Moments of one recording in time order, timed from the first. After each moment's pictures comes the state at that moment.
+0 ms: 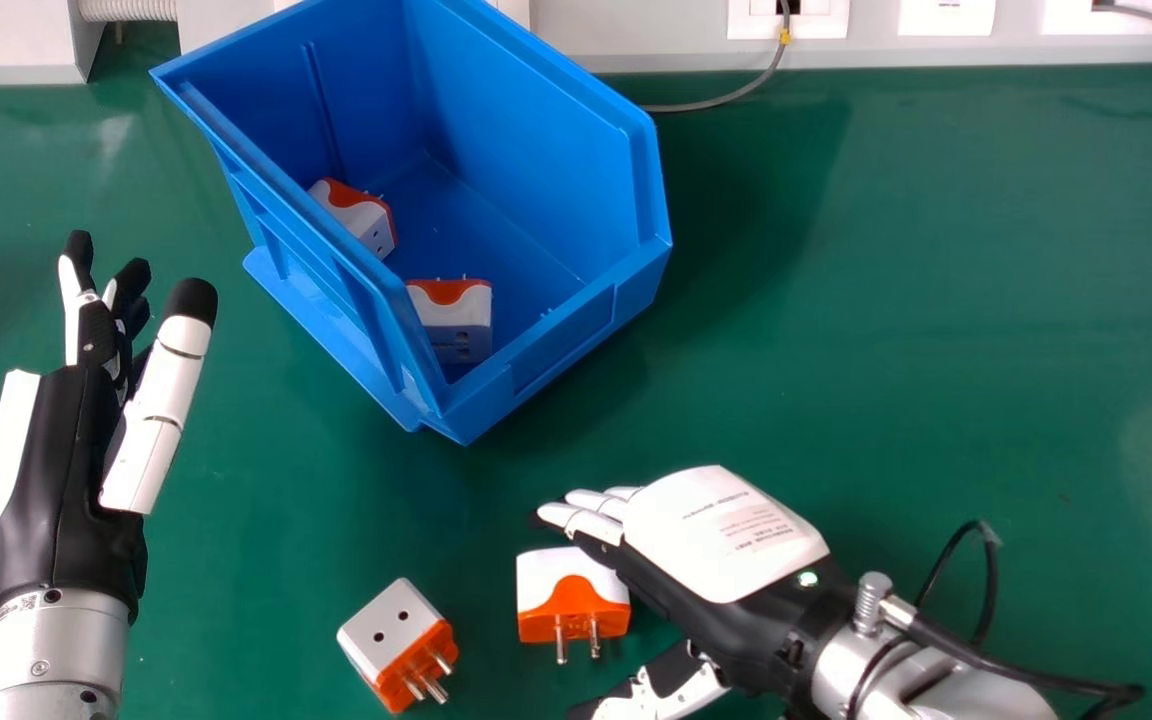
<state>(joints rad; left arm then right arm) 0.27 0.17 0.26 -0.32 -0.02 0.06 -0.06 0.02 -0.39 0.52 -0.11 -0.95 -0.09 0.27</state>
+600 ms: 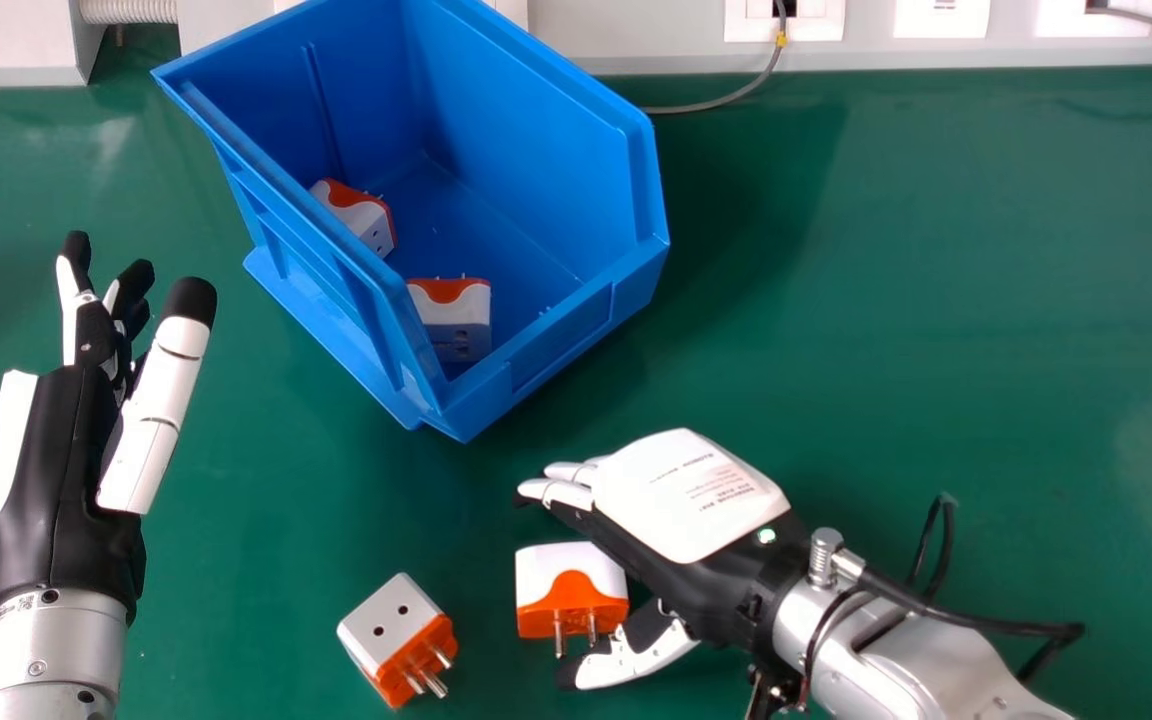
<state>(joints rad) 0.27 0.17 0.26 -0.33 -0.02 0.07 -0.06 -0.13 -0.36 0.57 0.04 -0.98 -0.10 0.21</state>
